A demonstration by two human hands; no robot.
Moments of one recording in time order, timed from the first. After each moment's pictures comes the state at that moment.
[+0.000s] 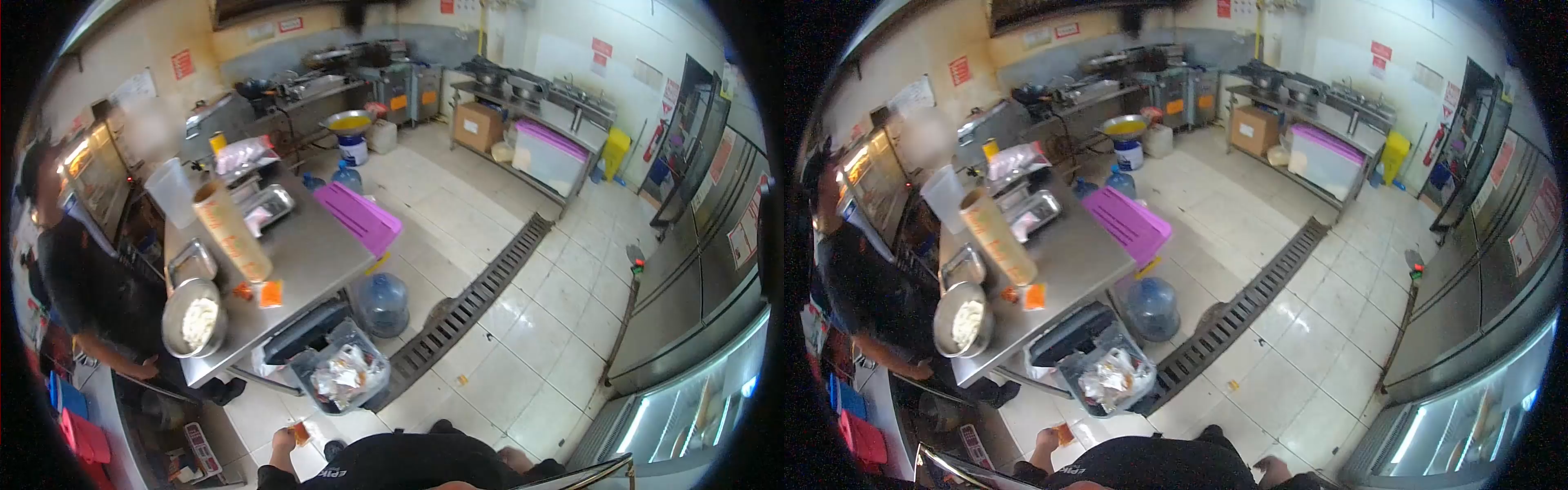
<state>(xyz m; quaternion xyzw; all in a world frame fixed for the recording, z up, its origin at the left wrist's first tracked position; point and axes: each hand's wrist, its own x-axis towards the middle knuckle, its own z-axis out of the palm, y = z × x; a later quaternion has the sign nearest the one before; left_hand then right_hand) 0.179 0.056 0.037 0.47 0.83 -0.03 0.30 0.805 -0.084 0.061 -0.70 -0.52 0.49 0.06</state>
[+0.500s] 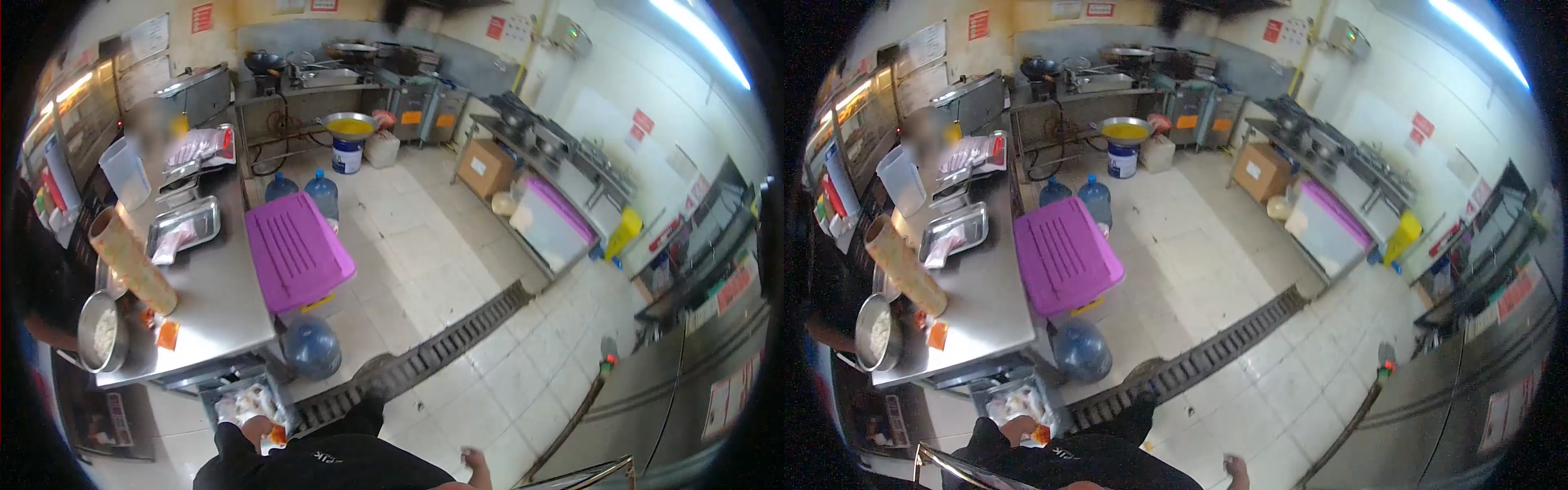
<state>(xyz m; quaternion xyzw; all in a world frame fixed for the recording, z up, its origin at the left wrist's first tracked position) 0.396 0.336 0.003 0.68 0.52 -0.18 0.48 1.116 0.242 -0.106 -0.81 -0.51 0.30 0.02</state>
